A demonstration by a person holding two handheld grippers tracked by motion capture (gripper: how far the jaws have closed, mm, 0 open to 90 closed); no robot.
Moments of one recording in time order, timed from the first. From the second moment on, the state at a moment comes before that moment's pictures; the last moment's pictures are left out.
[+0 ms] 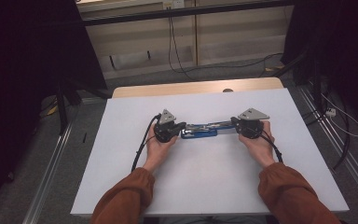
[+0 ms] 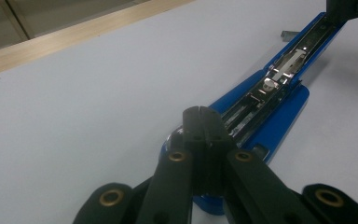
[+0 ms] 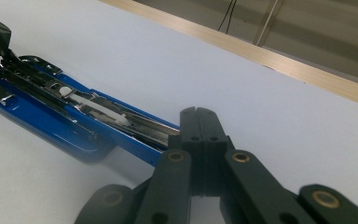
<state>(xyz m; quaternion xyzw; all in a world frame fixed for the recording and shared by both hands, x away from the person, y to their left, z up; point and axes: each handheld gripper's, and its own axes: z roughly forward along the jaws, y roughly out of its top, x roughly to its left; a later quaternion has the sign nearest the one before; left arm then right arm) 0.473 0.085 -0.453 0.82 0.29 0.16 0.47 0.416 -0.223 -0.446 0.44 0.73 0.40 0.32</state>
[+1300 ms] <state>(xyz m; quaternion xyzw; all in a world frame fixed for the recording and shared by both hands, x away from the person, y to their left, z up) 0.470 0.086 -0.446 0.81 0.29 0.16 0.49 0.417 -0.223 -0.444 0.45 0.70 0.47 0.30</state>
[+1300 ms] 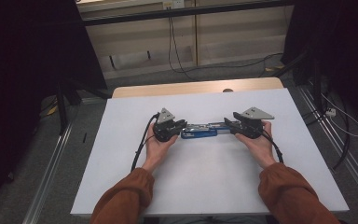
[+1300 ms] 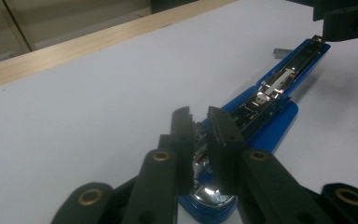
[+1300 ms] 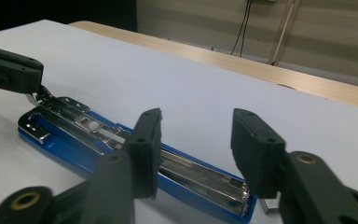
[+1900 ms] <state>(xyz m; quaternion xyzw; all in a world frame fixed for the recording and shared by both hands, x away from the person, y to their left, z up) 0.467 0.089 -0.444 0.79 0.34 0.17 0.48 0.418 -0.226 -0.443 0.45 0.69 0.49 0.29</state>
